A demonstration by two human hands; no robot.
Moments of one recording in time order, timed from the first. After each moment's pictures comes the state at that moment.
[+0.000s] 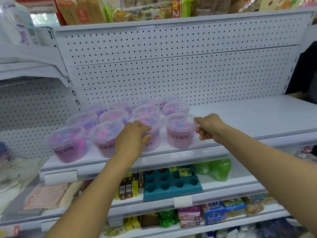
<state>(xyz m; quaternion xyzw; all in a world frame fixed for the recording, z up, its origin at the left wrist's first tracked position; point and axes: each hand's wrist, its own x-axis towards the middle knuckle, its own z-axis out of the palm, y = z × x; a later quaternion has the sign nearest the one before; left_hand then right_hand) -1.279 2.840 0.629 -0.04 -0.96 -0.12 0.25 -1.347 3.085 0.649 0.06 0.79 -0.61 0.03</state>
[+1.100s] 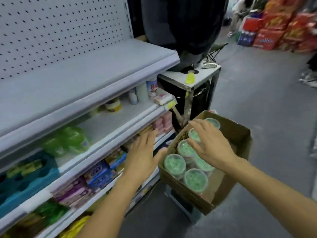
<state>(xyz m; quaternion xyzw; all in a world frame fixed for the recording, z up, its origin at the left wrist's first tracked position) -1.204 3.314 0.459 -0.36 -0.91 -0.18 0.02 -1.105 3.520 0.475 0.11 0.98 -0.13 -0.13</state>
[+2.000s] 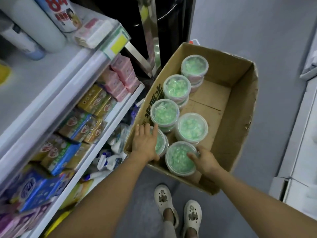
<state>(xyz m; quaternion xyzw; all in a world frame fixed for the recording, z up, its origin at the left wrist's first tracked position) -1.281 3.479 0.174 -0.46 -0.84 0.21 -0.21 -1.098 3.589 0.165 0.48 0.72 -0.48 0.15</state>
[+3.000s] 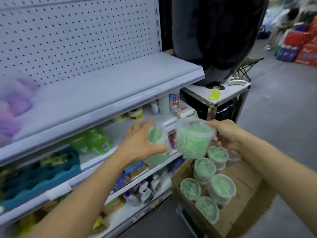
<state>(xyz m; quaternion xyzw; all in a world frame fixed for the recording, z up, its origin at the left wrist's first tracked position) -1.247 3.308 0.533 -0.22 -0.95 -0.20 -0.10 -1.188 3.571 0.515 0.29 0.66 -0.69 0.00</state>
